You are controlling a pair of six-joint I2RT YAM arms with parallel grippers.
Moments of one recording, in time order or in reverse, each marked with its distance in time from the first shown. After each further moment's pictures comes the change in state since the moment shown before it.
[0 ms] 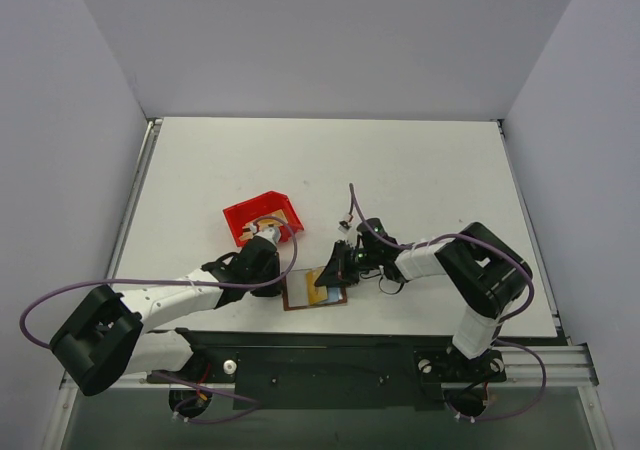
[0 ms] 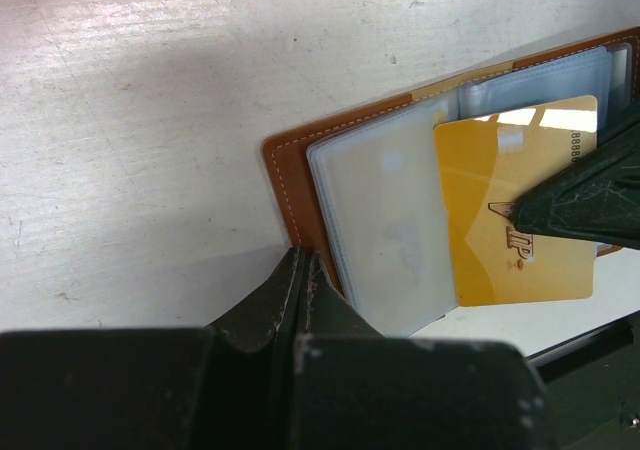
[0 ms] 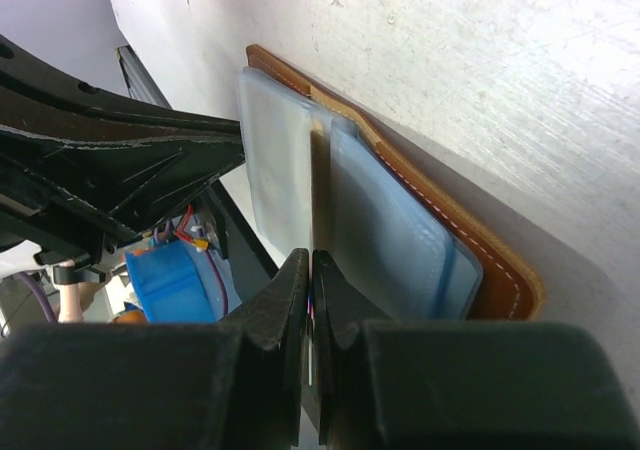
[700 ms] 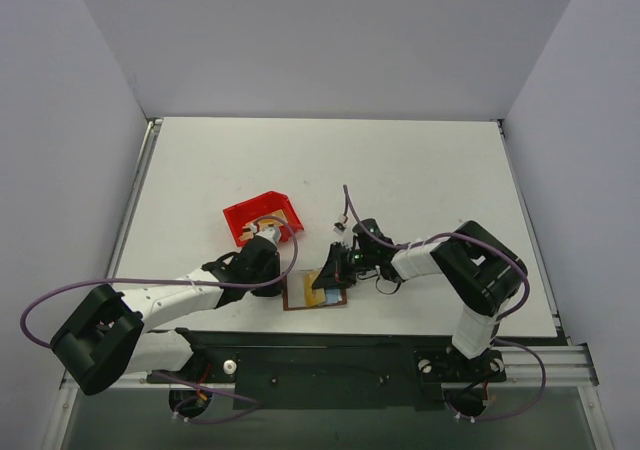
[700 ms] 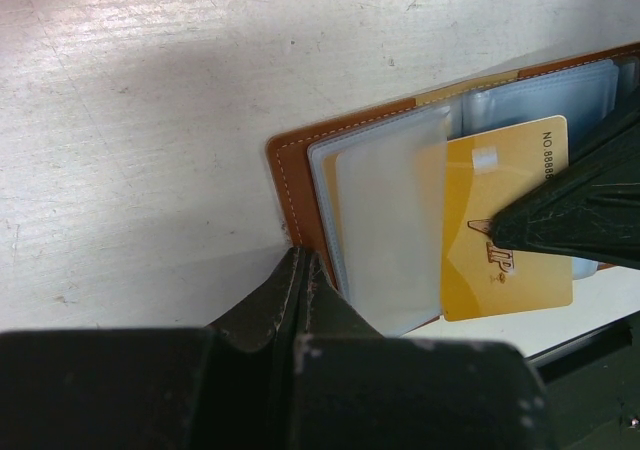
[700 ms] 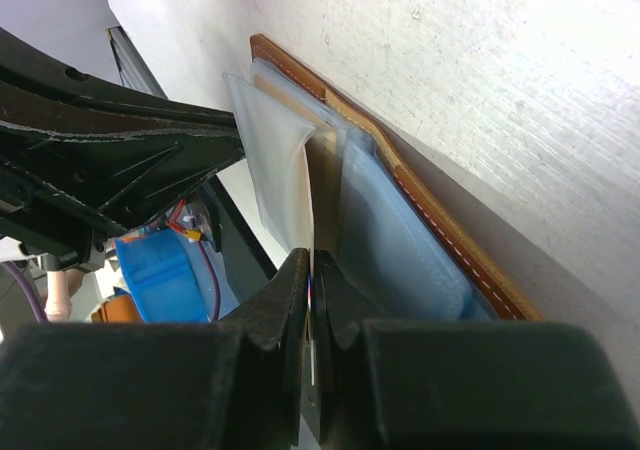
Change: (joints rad) left arm 0.000 0.006 0.000 0.009 0.003 0.000; right arm 0.023 0.027 0.016 0.011 -0.011 -0.013
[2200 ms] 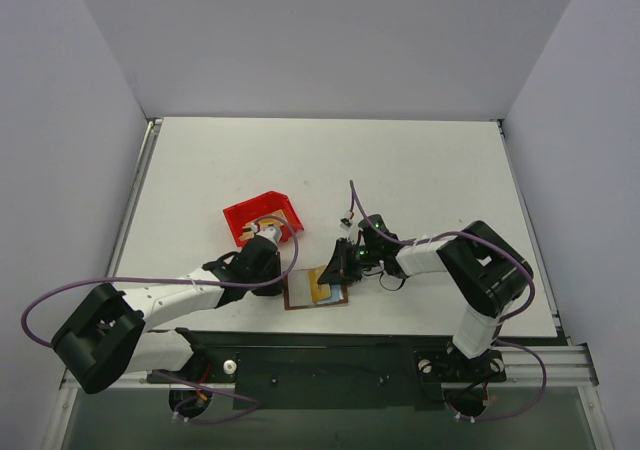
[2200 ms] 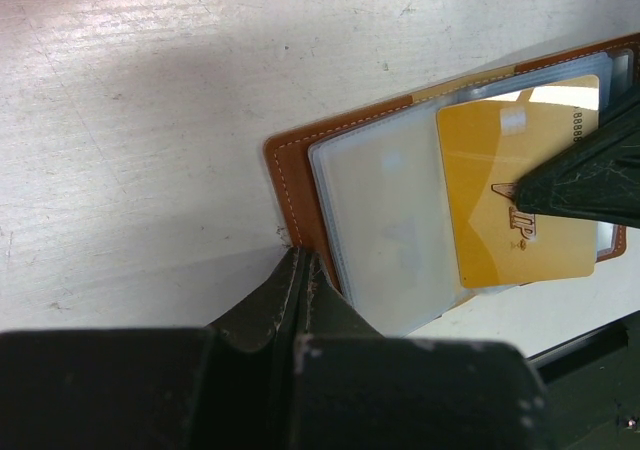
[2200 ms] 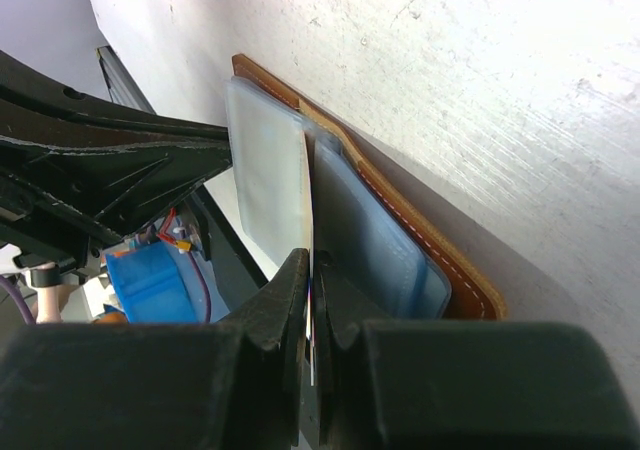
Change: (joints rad) left arm 0.000 0.008 0.003 0.008 0.003 0.000; right arm -0.055 -0.027 0.014 -0.085 0.011 -0.064
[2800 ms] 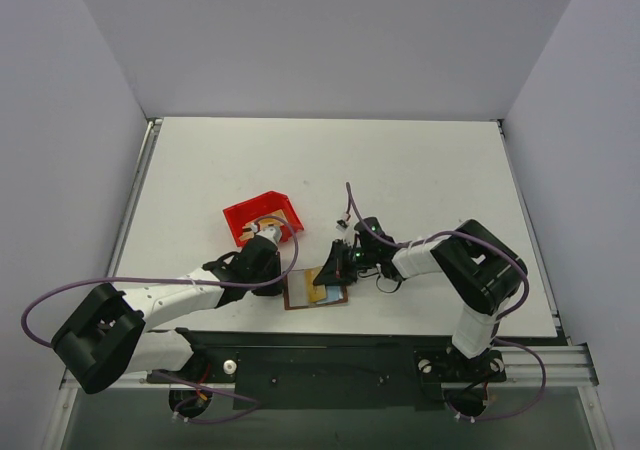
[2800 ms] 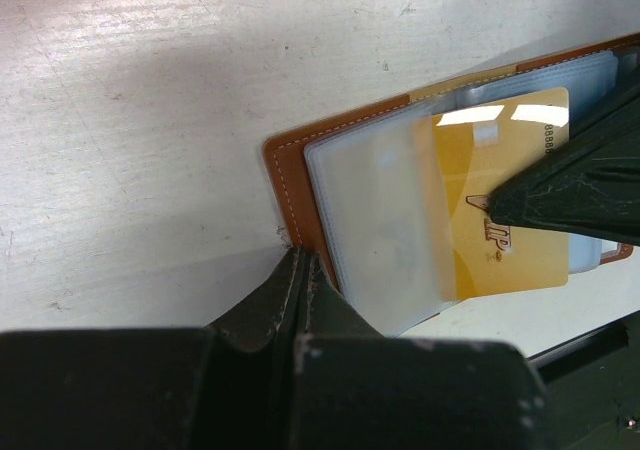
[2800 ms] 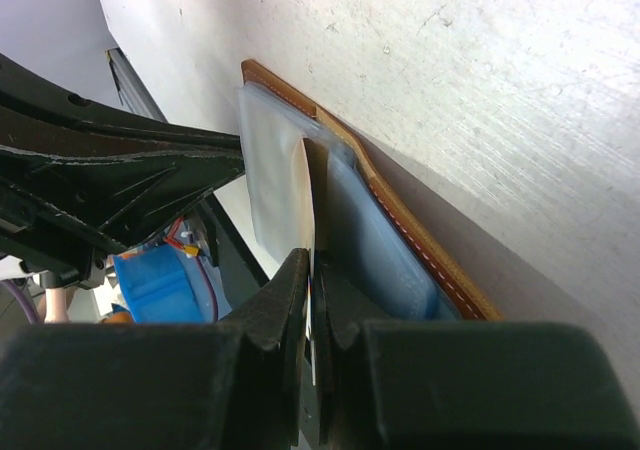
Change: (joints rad) left arm 0.000 0.000 0.000 0.000 0.000 0.000; right arm 0.037 0.032 -0.002 0.071 0.009 0.047
